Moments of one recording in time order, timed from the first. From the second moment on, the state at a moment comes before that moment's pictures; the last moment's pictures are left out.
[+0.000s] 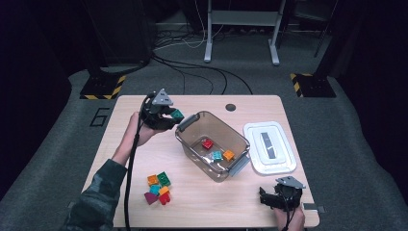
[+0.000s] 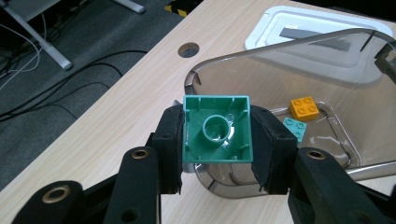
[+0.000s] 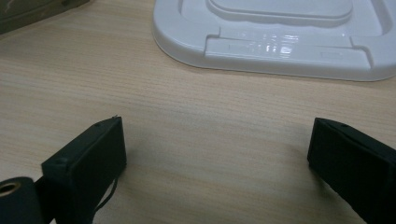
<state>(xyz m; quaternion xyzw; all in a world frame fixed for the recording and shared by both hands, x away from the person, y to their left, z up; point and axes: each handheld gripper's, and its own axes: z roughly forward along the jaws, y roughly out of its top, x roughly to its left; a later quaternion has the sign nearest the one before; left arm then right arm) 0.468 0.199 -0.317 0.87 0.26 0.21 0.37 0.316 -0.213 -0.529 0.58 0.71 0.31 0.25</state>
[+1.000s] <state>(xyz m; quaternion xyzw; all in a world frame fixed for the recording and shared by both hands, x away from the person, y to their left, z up) 0.481 0.171 -0.335 0.88 0.26 0.18 0.35 0.315 -0.213 -0.529 0.58 0.71 0.31 0.25</state>
